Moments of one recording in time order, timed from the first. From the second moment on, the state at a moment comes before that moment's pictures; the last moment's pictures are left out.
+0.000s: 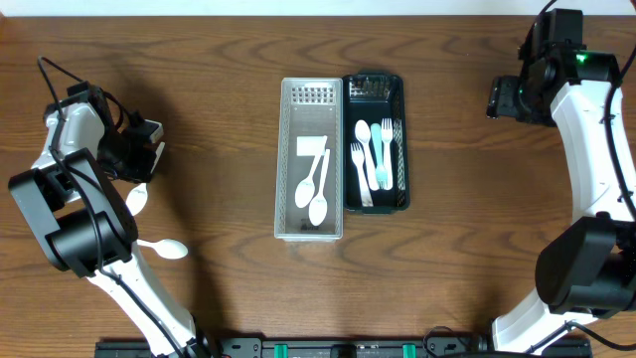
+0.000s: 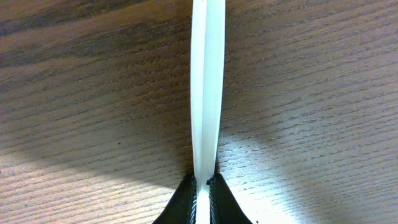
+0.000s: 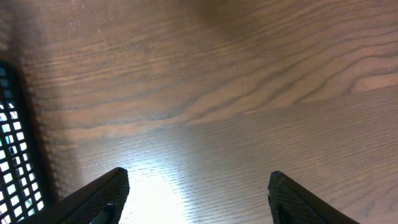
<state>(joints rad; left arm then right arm) 0.42 2.17 1.57 -1.03 0.05 0.72 -0.09 1.84 1.69 -1.07 0.10 0.13</state>
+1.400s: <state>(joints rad) -0.45 2.10 1.84 -1.24 0.17 -0.20 -0.09 1.84 1.69 -1.01 0.10 0.06</state>
